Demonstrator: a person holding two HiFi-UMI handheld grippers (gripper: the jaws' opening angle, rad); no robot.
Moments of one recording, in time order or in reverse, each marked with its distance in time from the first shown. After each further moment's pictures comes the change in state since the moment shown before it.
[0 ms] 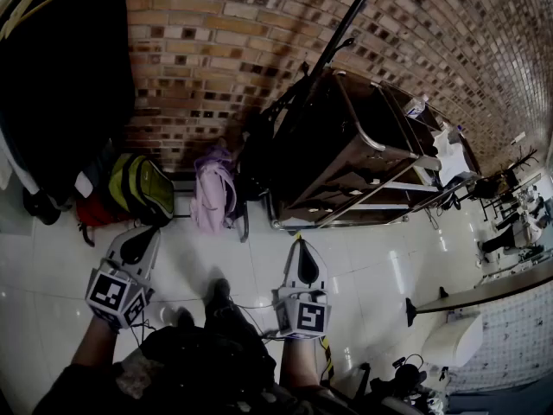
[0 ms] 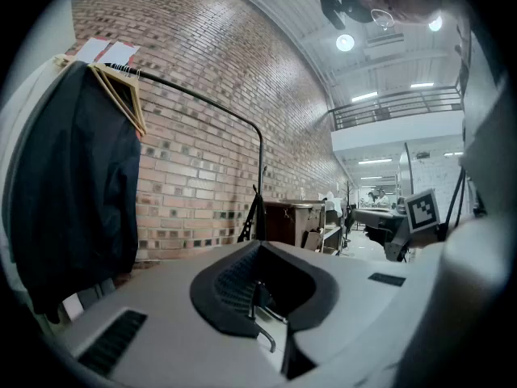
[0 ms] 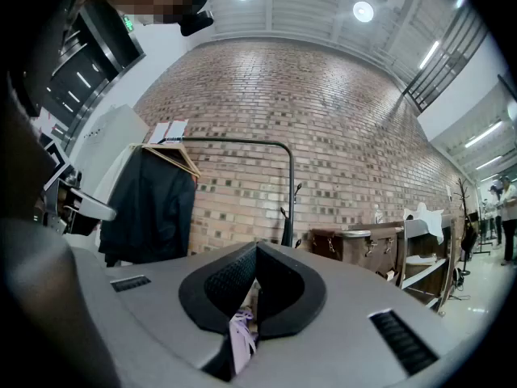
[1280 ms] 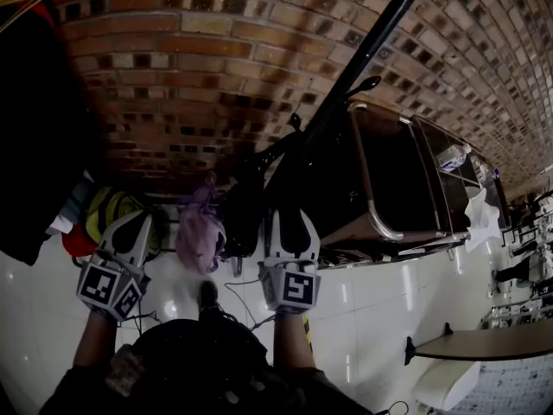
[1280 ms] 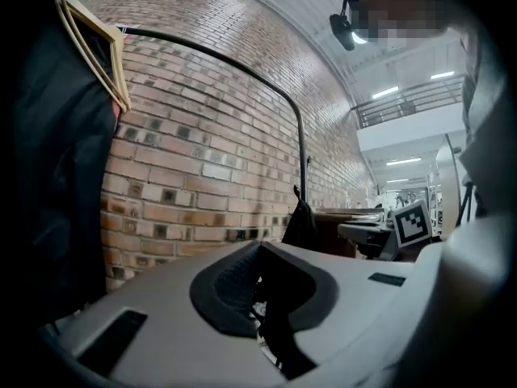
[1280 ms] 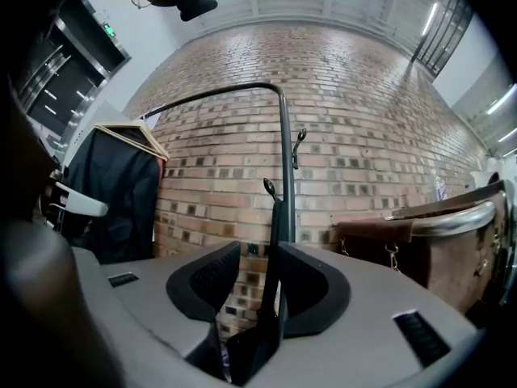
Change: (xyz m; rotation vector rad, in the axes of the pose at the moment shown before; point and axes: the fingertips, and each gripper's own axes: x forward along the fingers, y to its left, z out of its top) left arm 0.324 0.090 0.059 -0.027 -0.072 0.158; right arm 0.374 -0.132 -0.049 0.053 0.006 0.149
